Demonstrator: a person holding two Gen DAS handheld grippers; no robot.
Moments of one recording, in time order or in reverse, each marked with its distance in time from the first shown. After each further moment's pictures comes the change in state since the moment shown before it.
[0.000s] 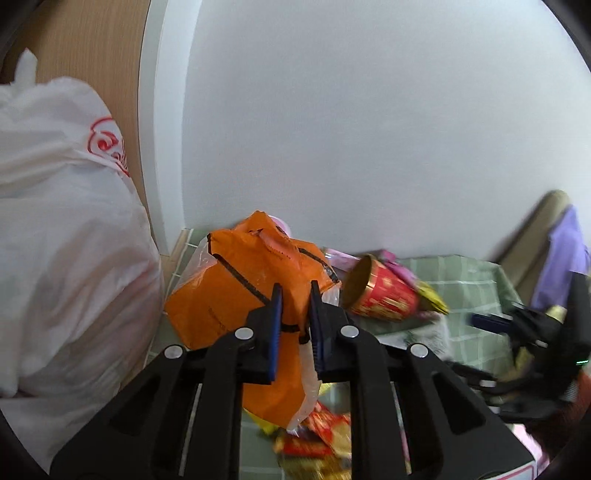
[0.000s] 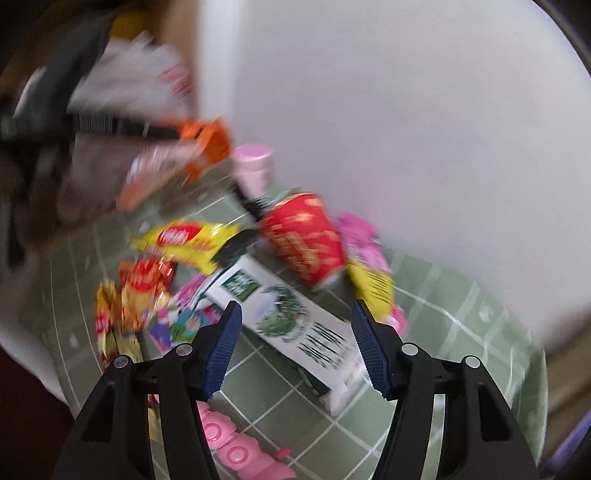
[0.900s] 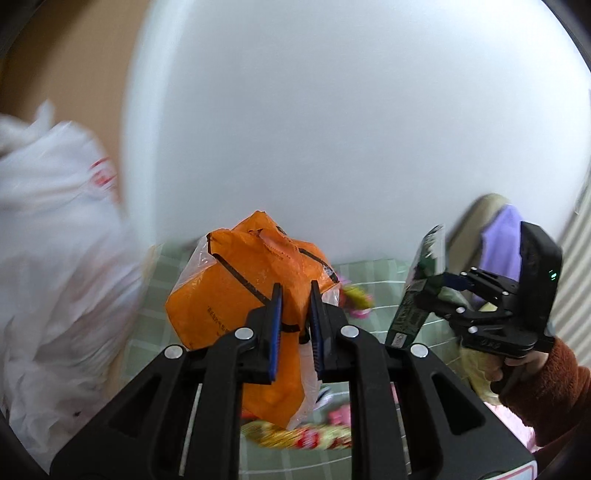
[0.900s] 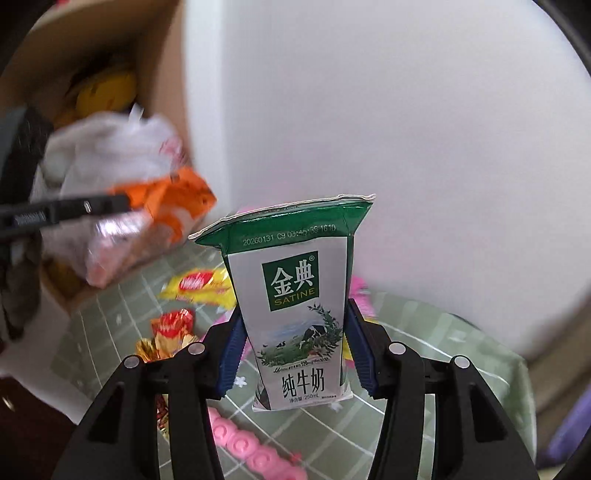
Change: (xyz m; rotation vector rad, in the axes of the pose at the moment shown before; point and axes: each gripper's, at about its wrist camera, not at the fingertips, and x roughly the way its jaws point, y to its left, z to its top) left arm -0.074 -0.036 -0.010 0.053 -0.096 -0.187; right arm -0.110 -0.042 0.007 0.304 -0.179 -0.073
